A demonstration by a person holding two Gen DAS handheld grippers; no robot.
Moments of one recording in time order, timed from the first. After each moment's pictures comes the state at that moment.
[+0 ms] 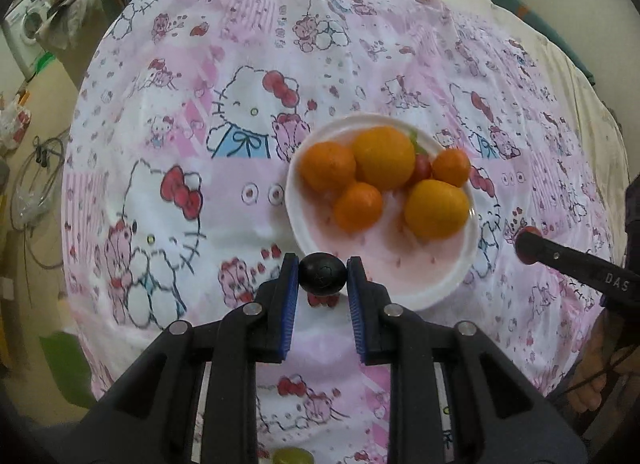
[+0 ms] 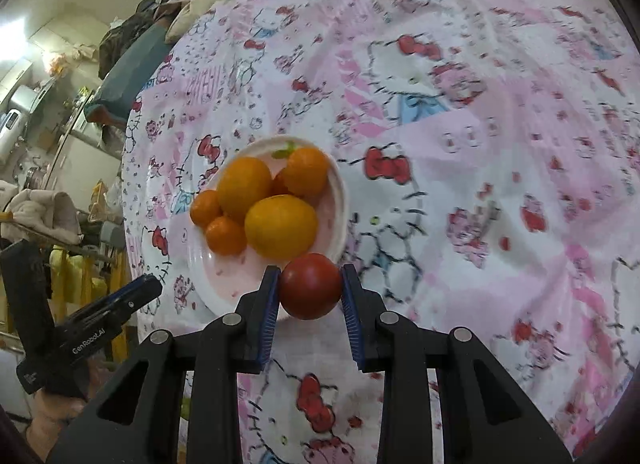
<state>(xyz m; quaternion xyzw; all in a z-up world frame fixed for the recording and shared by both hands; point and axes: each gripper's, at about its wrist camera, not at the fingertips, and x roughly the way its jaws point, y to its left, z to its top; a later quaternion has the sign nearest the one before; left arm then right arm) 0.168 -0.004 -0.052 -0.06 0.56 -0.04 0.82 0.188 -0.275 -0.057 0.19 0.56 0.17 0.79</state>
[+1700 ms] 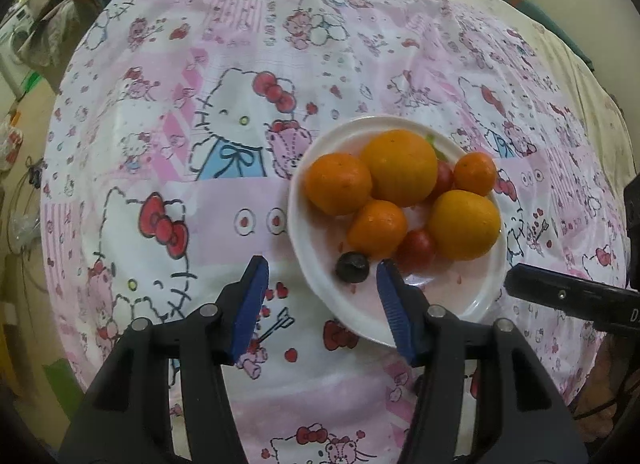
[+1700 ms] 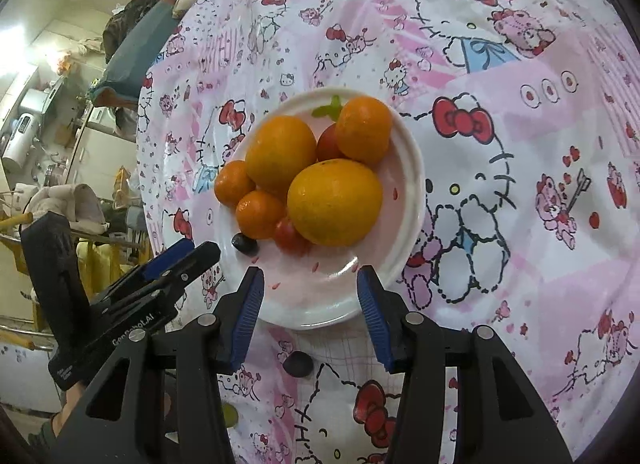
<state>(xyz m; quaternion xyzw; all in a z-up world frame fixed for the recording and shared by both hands) 0.193 -0.002 -0.079 -0.04 0.55 -0.06 0.83 0.196 -0.239 -0.082 0.23 0.59 0.20 0.74</state>
